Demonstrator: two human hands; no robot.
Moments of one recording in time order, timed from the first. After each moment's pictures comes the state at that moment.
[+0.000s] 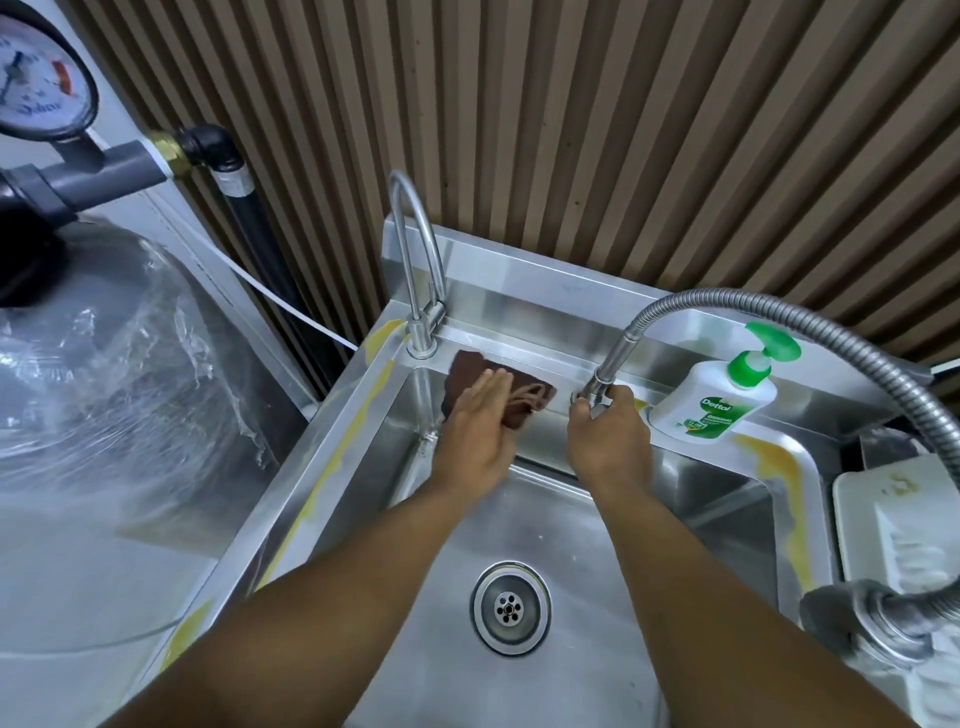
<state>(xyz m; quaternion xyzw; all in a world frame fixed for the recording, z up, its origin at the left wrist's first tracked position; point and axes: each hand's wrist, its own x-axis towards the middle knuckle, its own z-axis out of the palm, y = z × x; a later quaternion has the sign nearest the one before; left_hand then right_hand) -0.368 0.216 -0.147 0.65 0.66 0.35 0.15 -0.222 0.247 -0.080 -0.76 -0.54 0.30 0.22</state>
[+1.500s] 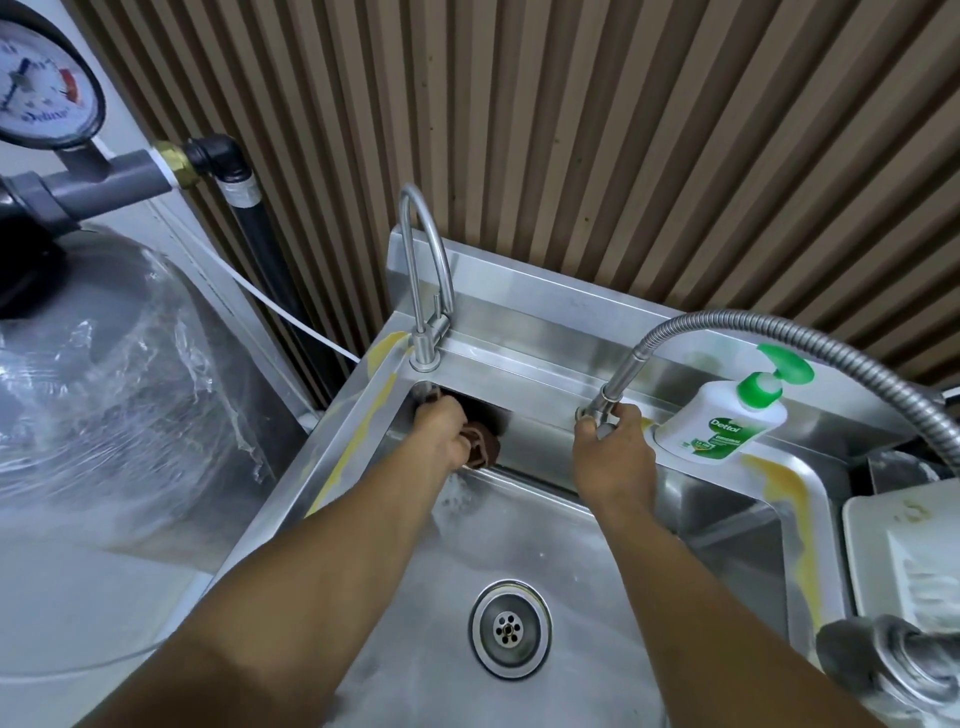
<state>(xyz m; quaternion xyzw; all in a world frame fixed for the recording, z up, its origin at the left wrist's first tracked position) -0.396 0.261 -0.119 -0.08 0.63 0.55 0.54 -0.223 0.245 -0.079 -0.76 -0.52 0.31 0.24</state>
